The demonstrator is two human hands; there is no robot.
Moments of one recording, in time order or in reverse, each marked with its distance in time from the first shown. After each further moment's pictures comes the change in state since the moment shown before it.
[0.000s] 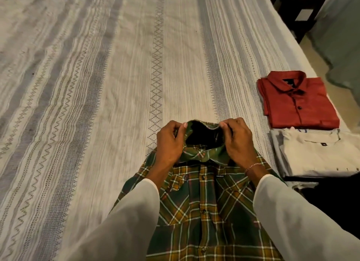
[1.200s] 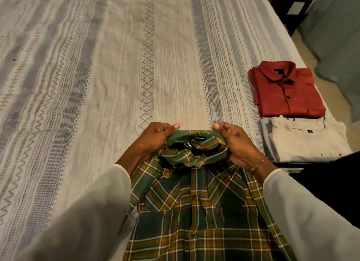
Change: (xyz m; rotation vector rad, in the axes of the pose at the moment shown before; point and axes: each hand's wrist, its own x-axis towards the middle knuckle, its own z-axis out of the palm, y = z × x) left_hand -0.008 -0.001 -0.033 -0.183 -0.500 -0.400; right_hand -0.031 -0.011 -0.021 0.967 -0.310 0.671
